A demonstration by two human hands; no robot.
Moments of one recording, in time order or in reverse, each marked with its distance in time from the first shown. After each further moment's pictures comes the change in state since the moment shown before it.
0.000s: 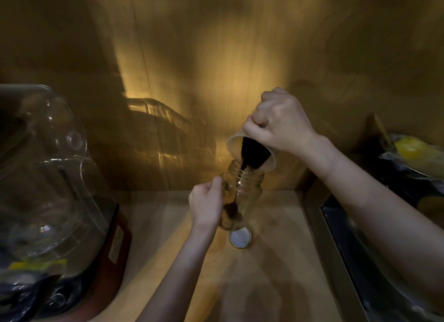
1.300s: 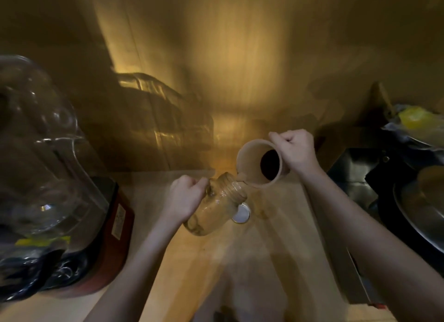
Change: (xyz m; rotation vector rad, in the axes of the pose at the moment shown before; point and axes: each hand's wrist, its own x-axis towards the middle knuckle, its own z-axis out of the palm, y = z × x) left_hand 0.004 -0.028 -0.046 0.450 -0.283 0.118; right_hand -0.111 0.002 0.034 0.467 -0.057 0.847
